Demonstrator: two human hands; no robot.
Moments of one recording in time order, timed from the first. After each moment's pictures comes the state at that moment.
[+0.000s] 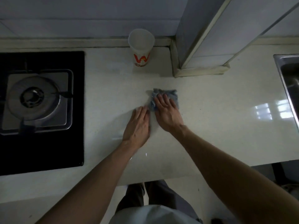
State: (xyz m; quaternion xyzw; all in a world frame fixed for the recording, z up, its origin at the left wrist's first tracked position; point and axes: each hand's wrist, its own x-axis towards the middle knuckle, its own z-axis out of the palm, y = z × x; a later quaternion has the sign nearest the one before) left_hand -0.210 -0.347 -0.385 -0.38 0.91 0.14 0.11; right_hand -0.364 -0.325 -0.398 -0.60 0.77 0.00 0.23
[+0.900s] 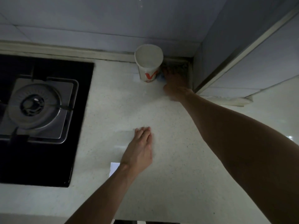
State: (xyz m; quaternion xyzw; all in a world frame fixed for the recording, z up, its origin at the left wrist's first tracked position) left_hand -0.237 -0.362 -0.390 -0.39 0.90 0.11 0.16; right_hand -0.456 -0.546 -0.429 -0.63 0.76 -0.01 0.17
